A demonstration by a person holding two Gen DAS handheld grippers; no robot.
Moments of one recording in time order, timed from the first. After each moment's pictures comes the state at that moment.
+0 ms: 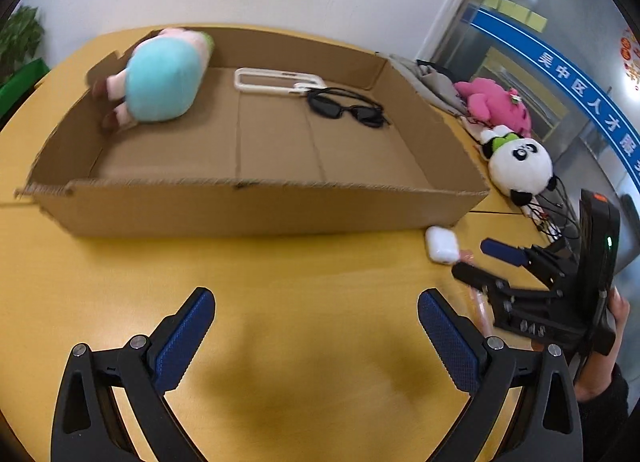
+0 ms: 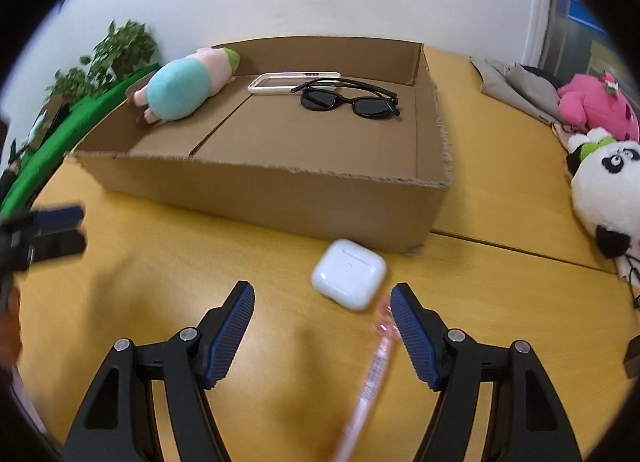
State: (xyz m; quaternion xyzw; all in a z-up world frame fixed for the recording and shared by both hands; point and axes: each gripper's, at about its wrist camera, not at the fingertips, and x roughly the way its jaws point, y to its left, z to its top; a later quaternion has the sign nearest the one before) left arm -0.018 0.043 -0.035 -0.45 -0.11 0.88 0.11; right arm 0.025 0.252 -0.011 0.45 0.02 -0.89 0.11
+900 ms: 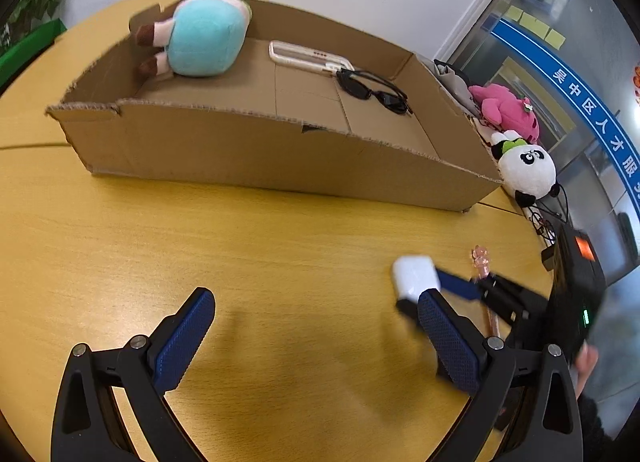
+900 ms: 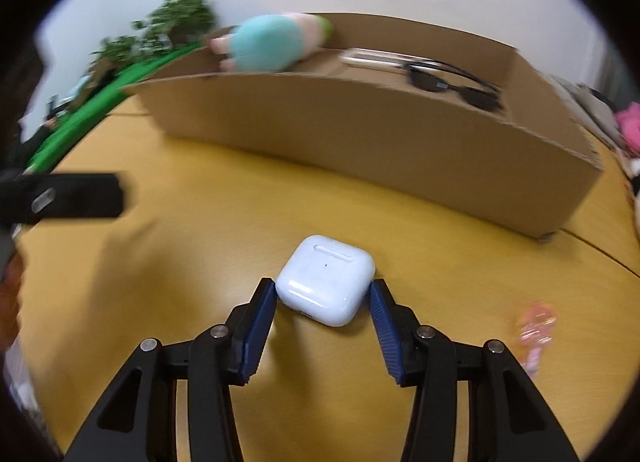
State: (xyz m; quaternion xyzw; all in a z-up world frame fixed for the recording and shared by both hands) left arm -0.004 0.011 -0.056 -0.48 -0.16 0.85 0.12; right arm 0.079 0.171 -0.041 0.43 0.07 -0.87 0.24
